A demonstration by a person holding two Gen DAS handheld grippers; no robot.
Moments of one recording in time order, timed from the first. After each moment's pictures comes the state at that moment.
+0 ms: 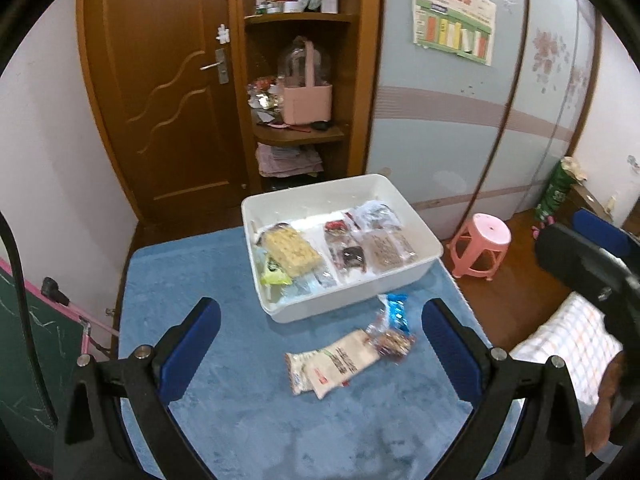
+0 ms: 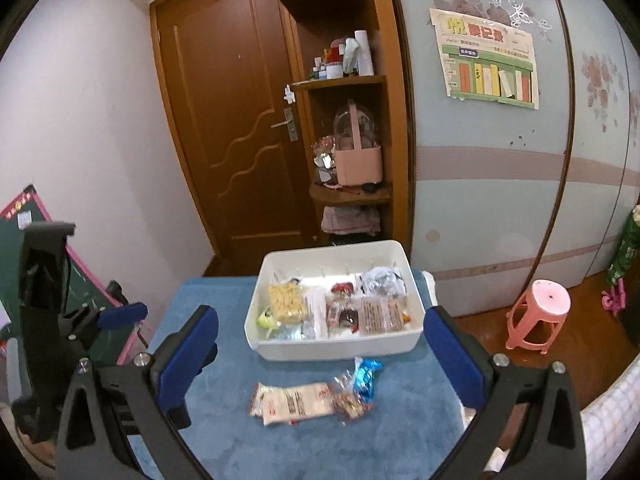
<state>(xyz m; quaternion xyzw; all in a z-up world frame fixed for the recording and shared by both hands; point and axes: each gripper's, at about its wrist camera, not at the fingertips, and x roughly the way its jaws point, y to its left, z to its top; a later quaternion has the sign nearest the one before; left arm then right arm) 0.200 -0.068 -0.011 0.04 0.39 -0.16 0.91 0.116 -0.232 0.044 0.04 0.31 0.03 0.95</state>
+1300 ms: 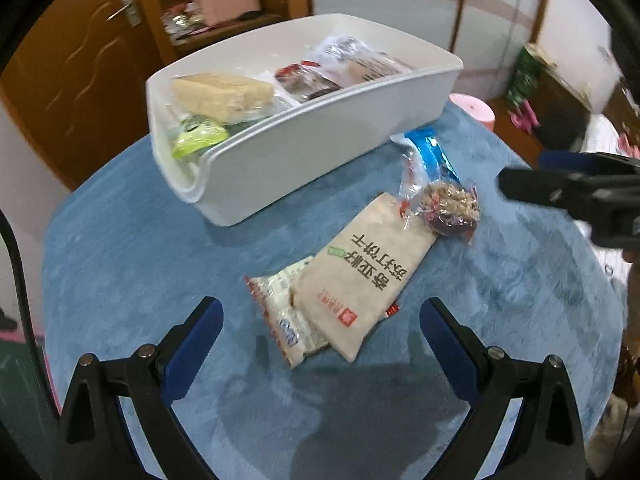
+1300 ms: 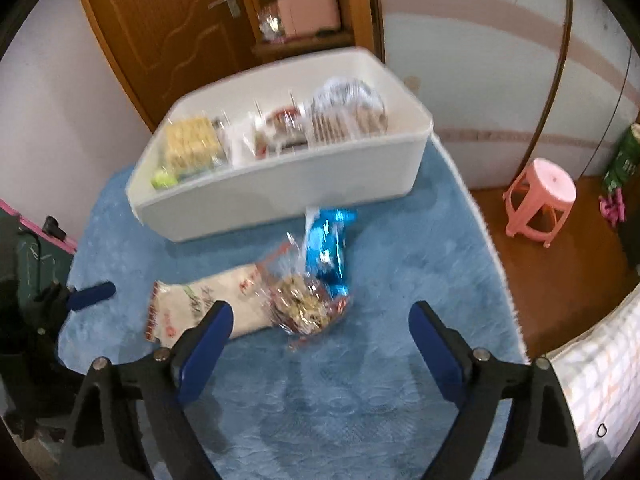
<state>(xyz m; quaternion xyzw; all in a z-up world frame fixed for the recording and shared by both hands) 0.242 -0.085 -0.229 0.17 0.49 -0.25 0.82 0.174 -0.261 -0.183 0.09 0.50 -0.02 0.86</state>
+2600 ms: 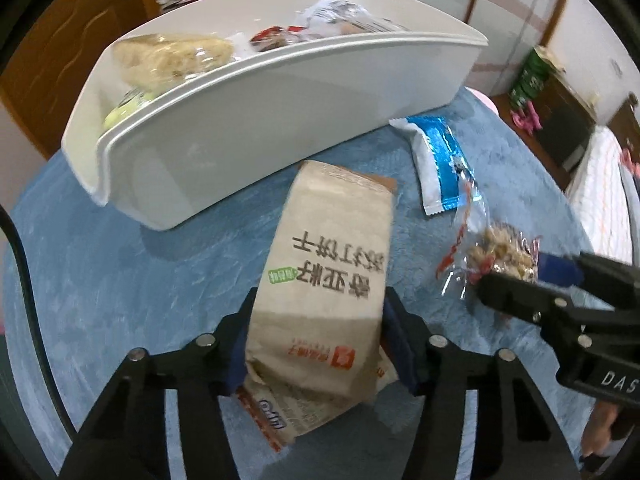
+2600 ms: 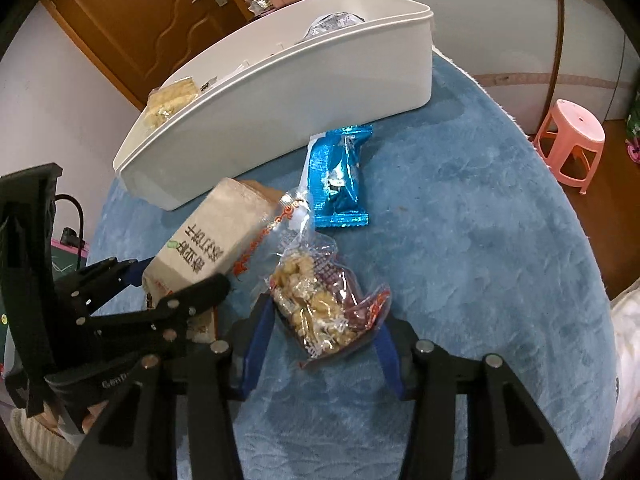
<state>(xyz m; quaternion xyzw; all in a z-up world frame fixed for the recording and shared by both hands) 0.275 -0.120 -0.274 0.12 0.53 -0.24 0.80 0.156 -0.265 -0.243 0.18 0.52 0.02 0.84</state>
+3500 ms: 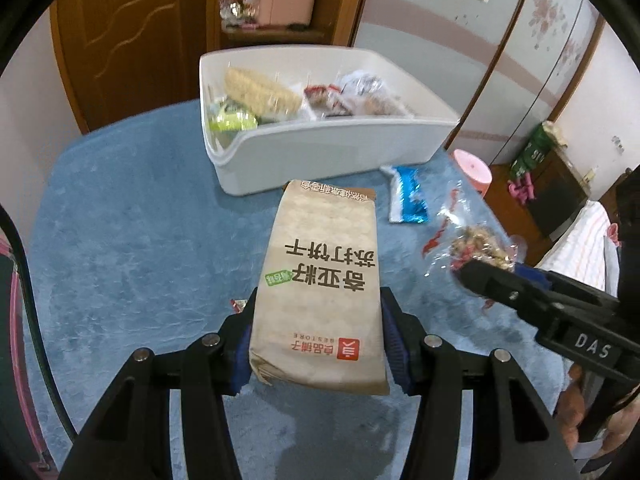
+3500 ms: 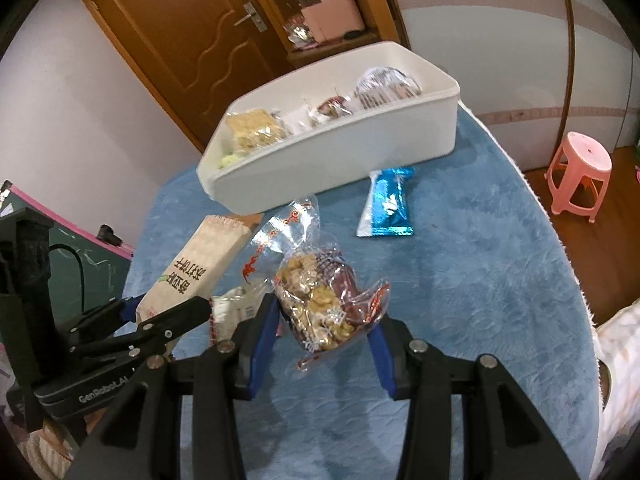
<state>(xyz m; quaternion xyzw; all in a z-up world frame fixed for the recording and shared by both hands) 0.186 -0.046 -0.194 0.02 0.48 -0.21 0.85 0.111 -0.239 -0.174 0.17 0.46 0.06 0.87</state>
